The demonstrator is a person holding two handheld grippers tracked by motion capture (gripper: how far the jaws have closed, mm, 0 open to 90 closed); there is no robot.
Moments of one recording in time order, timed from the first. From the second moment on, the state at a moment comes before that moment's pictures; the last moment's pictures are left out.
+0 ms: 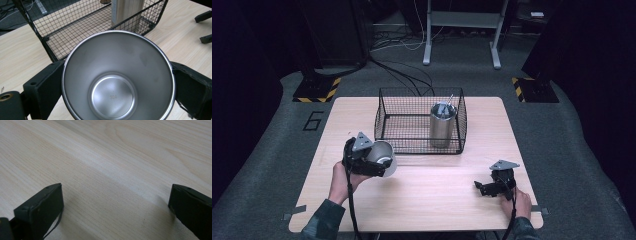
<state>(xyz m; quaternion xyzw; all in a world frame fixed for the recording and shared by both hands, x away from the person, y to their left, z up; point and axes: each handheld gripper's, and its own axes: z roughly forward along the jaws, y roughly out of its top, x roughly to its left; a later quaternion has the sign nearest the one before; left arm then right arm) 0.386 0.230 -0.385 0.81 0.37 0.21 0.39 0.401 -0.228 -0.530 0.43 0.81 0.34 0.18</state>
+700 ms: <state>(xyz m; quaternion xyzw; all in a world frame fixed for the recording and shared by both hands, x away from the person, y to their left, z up) 0.403 0.214 -0.359 0.81 0.36 0.21 0.41 0.401 -0.228 -0.530 0.43 0.82 0.34 0.18</state>
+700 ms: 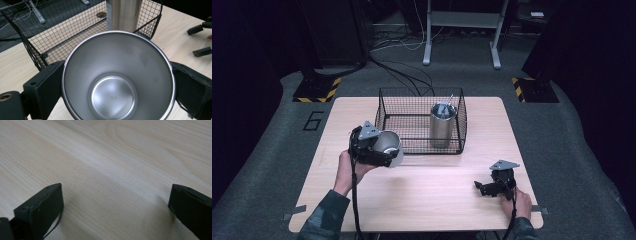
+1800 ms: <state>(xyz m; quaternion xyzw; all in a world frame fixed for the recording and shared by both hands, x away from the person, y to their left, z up) 0.454 0.205 -0.321 0.81 0.36 0.22 0.42 0.401 -0.228 -0.530 0.43 0.82 0.34 0.18</state>
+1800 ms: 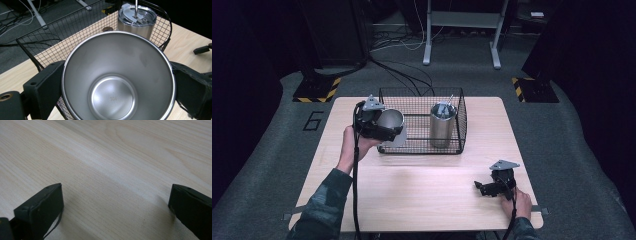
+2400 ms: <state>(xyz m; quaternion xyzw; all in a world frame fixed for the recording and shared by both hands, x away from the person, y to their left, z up) 0.486 0.198 -0.313 0.81 0.36 0.22 0.40 0.402 -0.228 -0.530 0.43 0.82 0.34 0.18</state>
